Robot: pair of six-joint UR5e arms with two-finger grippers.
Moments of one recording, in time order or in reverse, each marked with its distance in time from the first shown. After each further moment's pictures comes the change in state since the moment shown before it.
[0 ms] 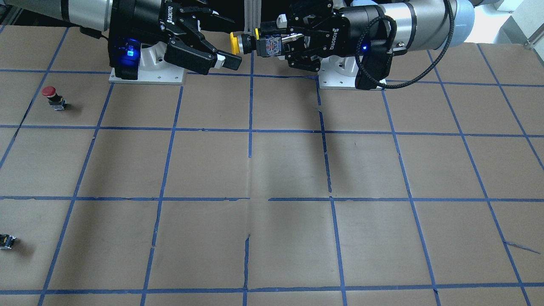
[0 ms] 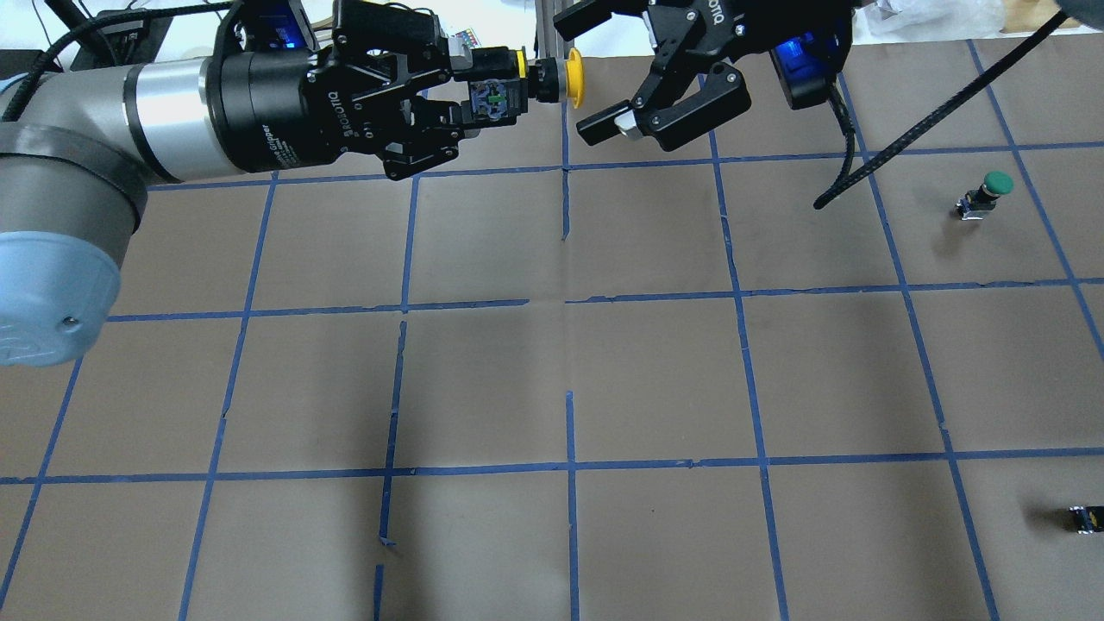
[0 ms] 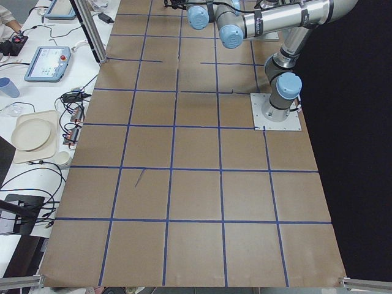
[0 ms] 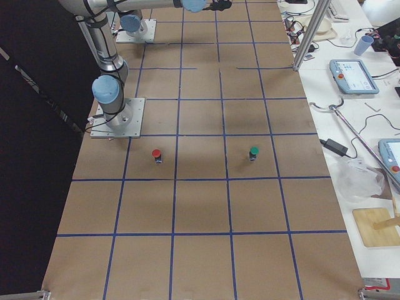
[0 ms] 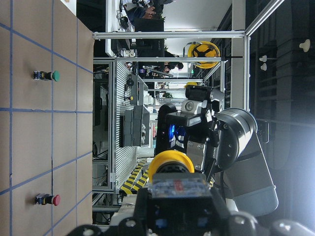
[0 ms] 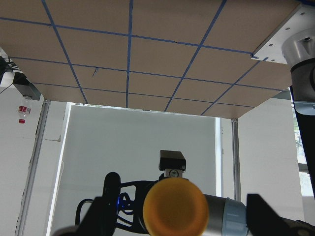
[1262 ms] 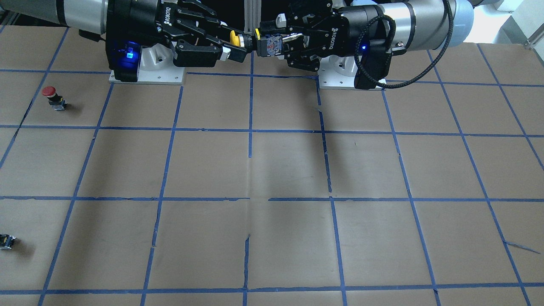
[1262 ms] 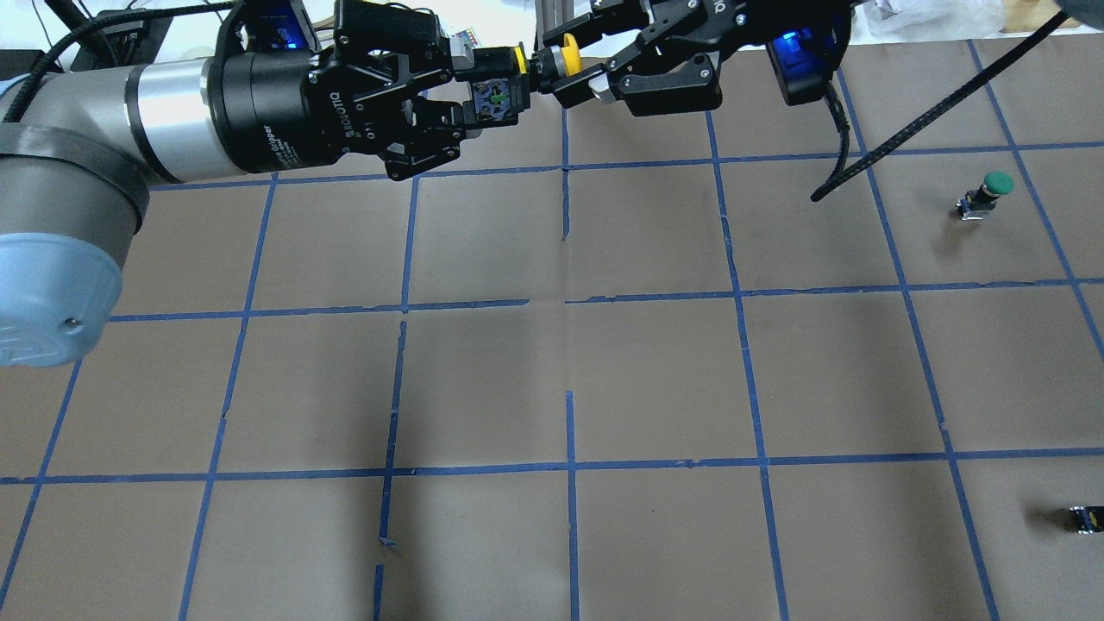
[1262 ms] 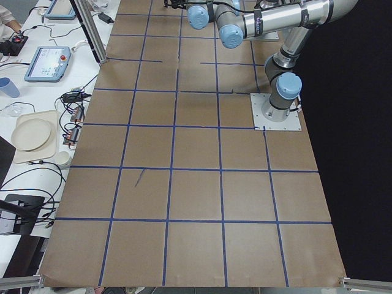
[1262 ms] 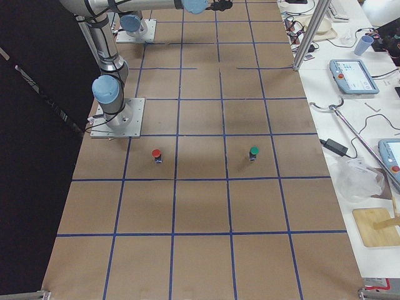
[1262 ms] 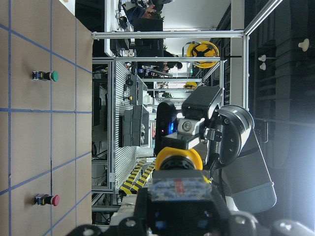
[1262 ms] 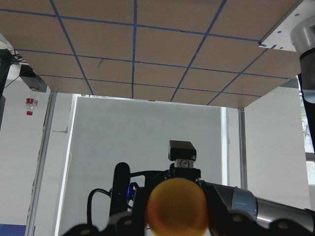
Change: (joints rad) left arm -0.005 0.000 -0.003 0.001 0.002 -0.001; right arm -0.011 0.005 0.002 0.002 0.051 0.002
